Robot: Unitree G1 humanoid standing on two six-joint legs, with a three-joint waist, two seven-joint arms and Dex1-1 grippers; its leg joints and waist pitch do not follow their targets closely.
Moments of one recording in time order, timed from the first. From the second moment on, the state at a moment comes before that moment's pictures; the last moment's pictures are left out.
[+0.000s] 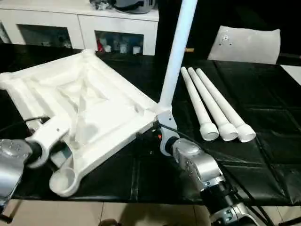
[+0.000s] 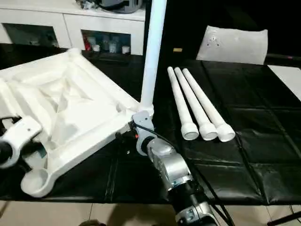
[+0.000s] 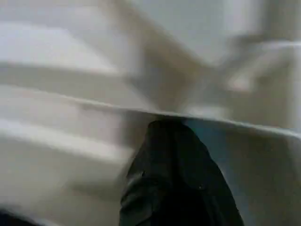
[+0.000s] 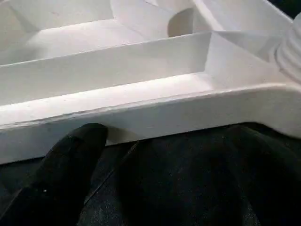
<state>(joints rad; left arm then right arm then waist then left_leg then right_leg) -0.09 0.84 -0.05 -0.20 0.01 0.86 -0.83 -0.41 0.07 0.21 0.38 0.07 0.45 0.33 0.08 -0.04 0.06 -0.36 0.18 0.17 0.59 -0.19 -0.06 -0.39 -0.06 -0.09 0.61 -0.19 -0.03</state>
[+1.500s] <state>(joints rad) -0.31 0.45 -0.17 -0.13 -0.12 0.68 -0.71 -0.49 0.00 0.13 0.42 0.02 0.42 0.28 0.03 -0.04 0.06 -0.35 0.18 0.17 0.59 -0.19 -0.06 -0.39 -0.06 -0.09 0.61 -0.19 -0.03</state>
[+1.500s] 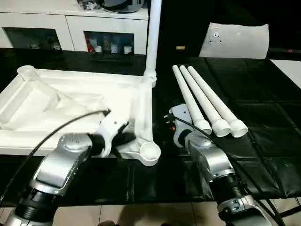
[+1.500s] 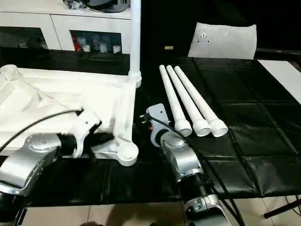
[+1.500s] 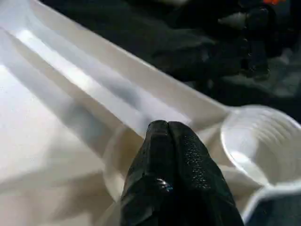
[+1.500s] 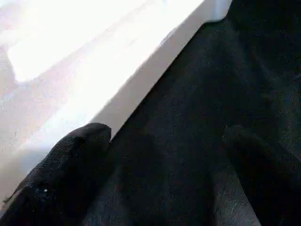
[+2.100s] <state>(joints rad) -0.29 0.45 -0.06 -0.35 -0.24 0.74 -0.70 -0.85 -0.10 -0.02 0.72 0.03 0.51 0.17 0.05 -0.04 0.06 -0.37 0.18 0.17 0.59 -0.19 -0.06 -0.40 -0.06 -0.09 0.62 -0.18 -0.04</state>
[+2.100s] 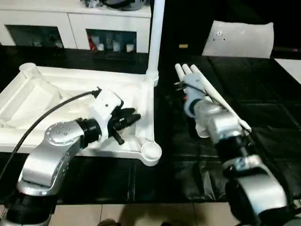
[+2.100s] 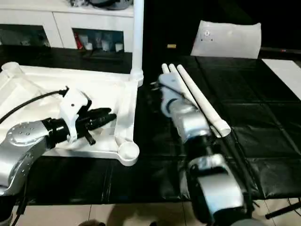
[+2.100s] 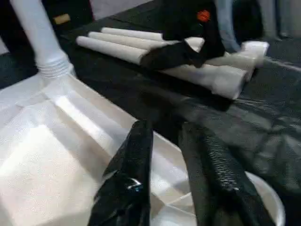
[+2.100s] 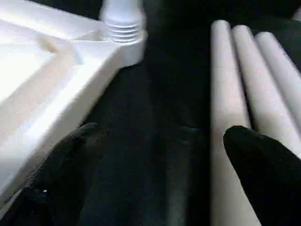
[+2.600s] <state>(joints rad) -0.29 0.50 -0.08 -0.42 -0.27 0.83 -0.70 -1.05 -0.16 -0.05 1.12 0.01 0.40 0.13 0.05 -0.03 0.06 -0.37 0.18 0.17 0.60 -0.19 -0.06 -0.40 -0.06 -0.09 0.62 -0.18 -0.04</state>
